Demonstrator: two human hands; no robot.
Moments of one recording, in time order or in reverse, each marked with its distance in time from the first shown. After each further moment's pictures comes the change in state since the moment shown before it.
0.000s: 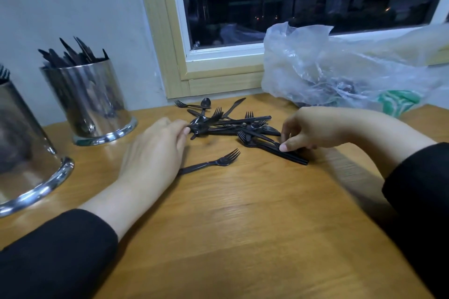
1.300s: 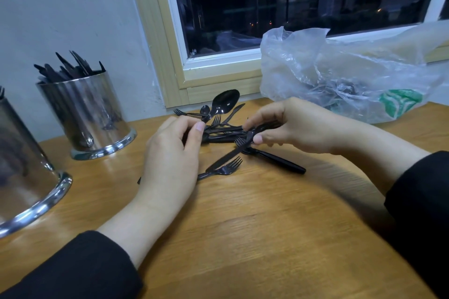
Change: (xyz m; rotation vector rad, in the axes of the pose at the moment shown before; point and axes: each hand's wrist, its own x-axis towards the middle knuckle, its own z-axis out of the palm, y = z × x) left_hand -0.002 0.030 0.000 -0.512 0.205 -0.015; right_hand -0.006 -0.038 0.007 0.497 0.246 -0.303
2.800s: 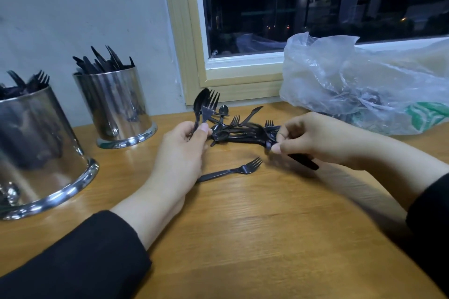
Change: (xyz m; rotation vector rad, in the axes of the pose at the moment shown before) left_hand -0.001 -0.016 -0.014 -0.517 -0.113 -0.483; right_hand -0.003 -0.005 0.011 0.038 -0.026 0.168
